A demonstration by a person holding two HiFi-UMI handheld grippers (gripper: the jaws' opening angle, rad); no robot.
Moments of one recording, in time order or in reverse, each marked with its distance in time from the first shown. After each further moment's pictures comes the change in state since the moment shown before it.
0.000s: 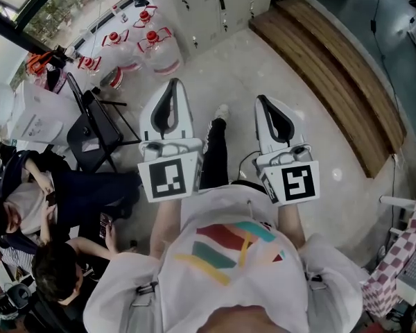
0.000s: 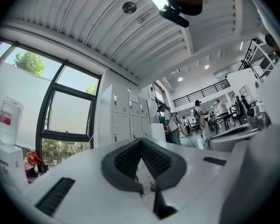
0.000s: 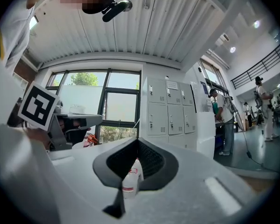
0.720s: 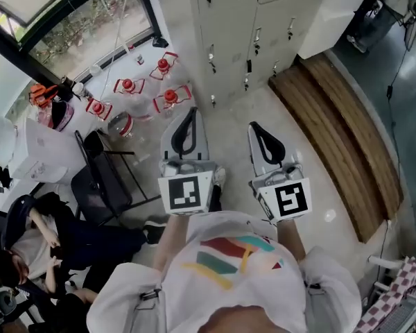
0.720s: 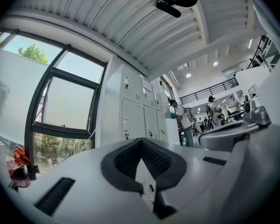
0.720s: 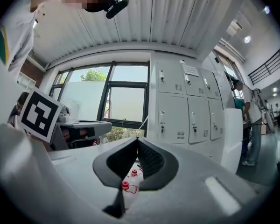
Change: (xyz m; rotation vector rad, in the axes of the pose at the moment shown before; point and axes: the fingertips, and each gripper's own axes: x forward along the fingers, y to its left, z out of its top) left arm 0.275 0.145 -0.051 -0.039 0.010 0.047; right arm 0.325 -0.058 -0.004 -0.028 0.008 0.156
